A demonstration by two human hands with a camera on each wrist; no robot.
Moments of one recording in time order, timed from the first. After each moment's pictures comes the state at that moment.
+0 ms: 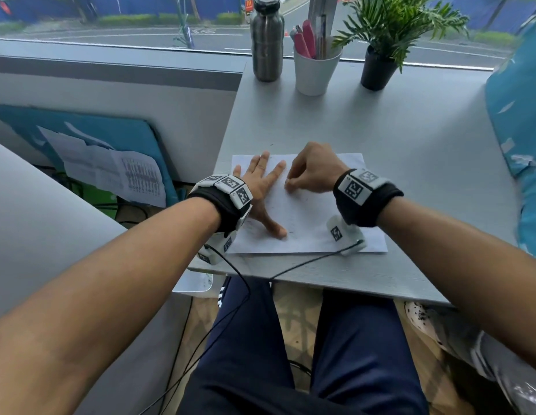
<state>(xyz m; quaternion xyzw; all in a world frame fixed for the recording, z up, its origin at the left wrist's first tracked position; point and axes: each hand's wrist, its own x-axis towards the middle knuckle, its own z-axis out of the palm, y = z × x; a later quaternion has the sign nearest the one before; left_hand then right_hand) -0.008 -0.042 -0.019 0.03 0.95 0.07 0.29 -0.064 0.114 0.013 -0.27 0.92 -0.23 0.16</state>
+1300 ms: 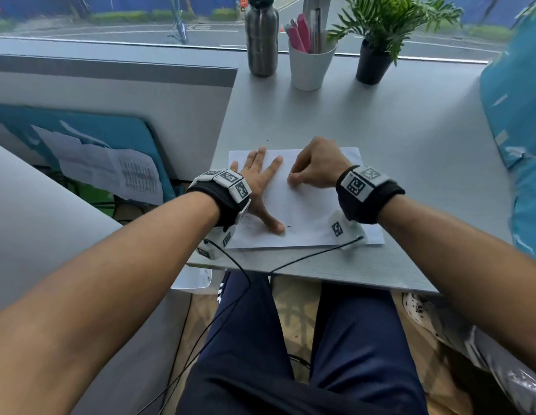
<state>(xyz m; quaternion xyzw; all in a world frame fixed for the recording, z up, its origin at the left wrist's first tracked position) -0.009 -0.042 -0.019 0.03 0.95 0.05 0.29 -0.063 0.125 0.007 -0.23 0.93 -0.25 0.14</state>
